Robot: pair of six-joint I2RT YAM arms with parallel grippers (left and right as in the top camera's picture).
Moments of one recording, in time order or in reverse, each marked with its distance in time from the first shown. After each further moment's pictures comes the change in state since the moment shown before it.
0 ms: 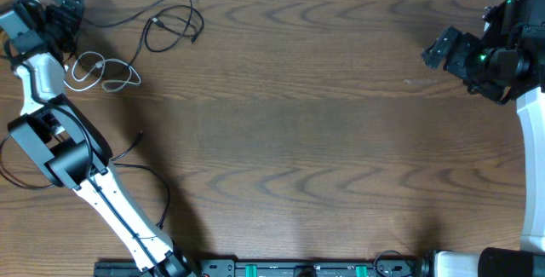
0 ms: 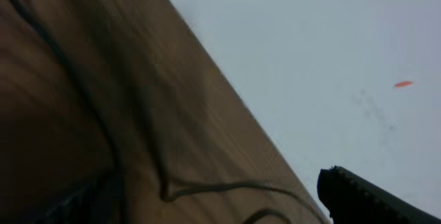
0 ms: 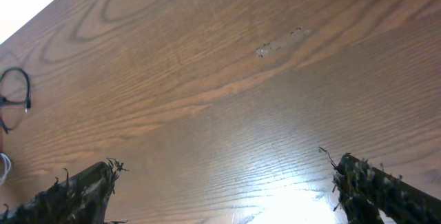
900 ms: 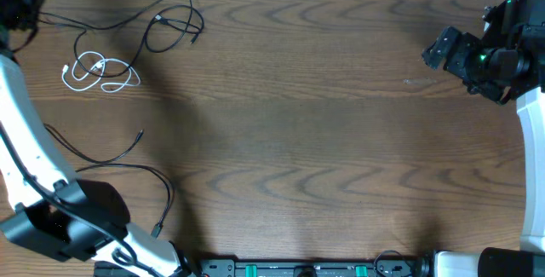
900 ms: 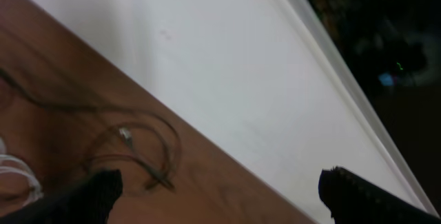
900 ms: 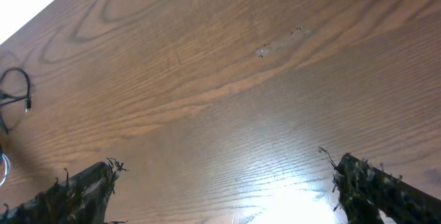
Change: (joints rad) left arm -0.042 -0.643 0.006 -0.606 0.132 0.095; right arm 0.000 0.000 0.000 0.000 0.000 0.000
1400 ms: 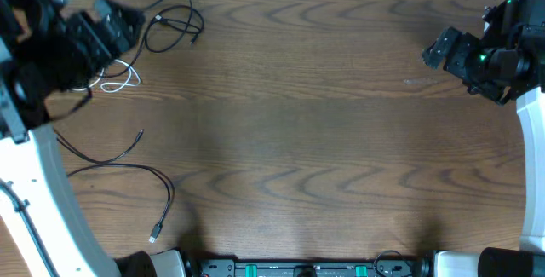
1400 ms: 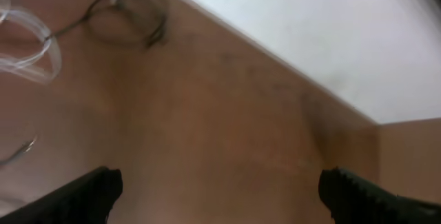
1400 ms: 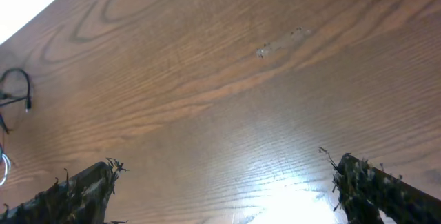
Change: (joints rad) left arm -0.206 -0.356 0.002 -0.677 -0.146 0.253; right arm 0.000 0.000 0.000 0.000 0.000 0.000
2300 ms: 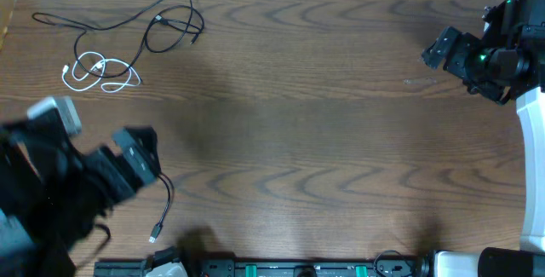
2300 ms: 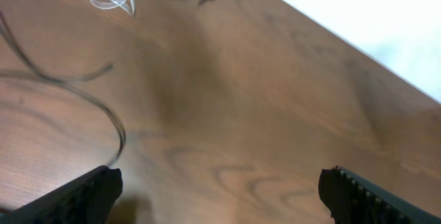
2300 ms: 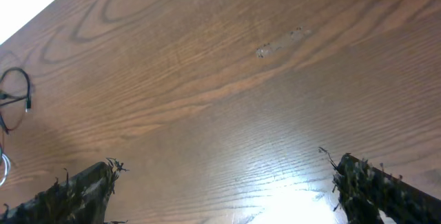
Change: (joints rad) left arm 0.000 -0.448 -0.146 -0.299 -0.188 0.070; right arm 0.000 0.000 0.000 0.001 0.000 0.000
